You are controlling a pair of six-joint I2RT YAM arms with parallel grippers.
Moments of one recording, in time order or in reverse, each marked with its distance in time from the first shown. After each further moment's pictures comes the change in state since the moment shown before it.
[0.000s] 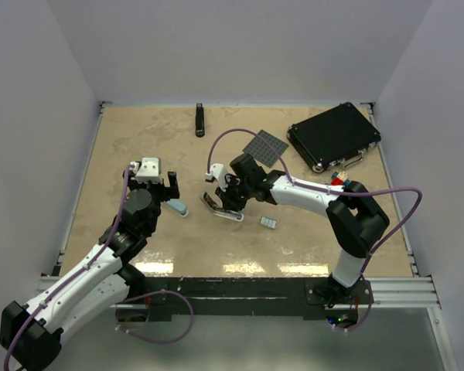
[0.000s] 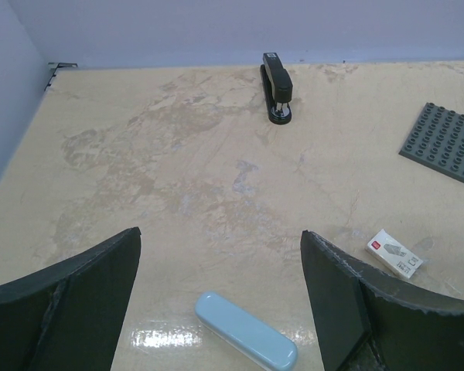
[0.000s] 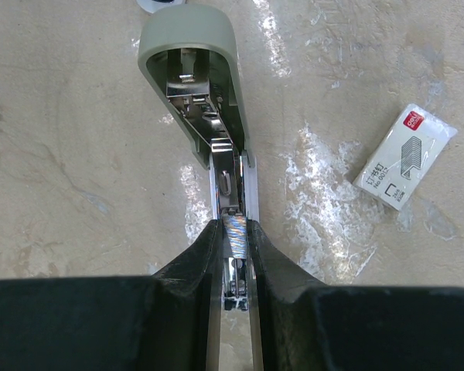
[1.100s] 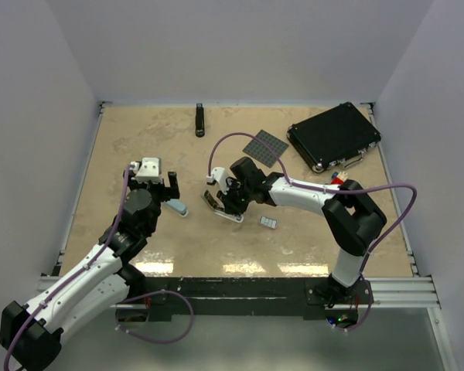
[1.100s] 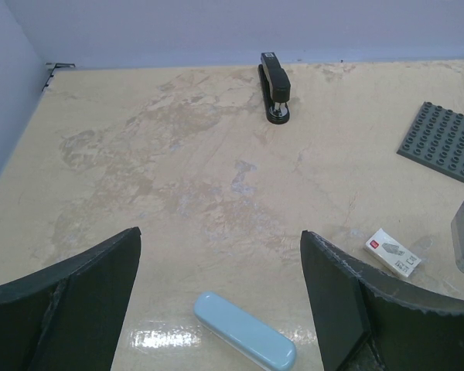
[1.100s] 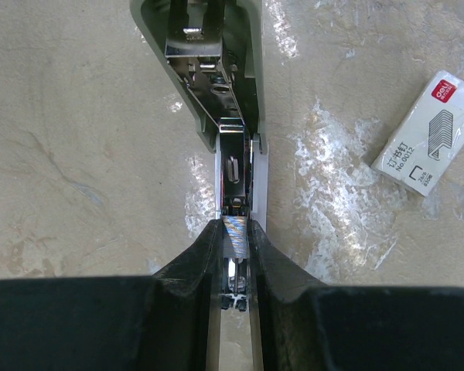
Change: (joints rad) left arm 0.000 0.000 0.000 0.000 0.006 0.000; right arm 0.000 0.023 -0.024 -0.002 0.005 0.015
